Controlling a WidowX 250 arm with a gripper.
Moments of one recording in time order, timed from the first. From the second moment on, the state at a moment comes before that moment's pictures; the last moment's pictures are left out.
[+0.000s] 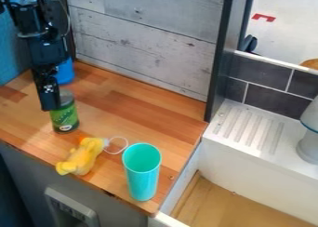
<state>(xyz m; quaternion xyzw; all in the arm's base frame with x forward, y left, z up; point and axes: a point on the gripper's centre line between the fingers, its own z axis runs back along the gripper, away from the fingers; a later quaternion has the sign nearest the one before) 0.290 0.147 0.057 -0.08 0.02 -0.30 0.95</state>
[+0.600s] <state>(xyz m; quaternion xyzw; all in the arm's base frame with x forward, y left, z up) 0.312 0.124 0.074 -0.12 -0.03 -0.31 0.94</state>
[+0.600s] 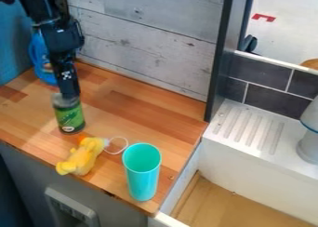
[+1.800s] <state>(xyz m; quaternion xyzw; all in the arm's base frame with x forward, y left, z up) 0.238 0.112 0.145 -0.04 0.02 -0.09 0.99</state>
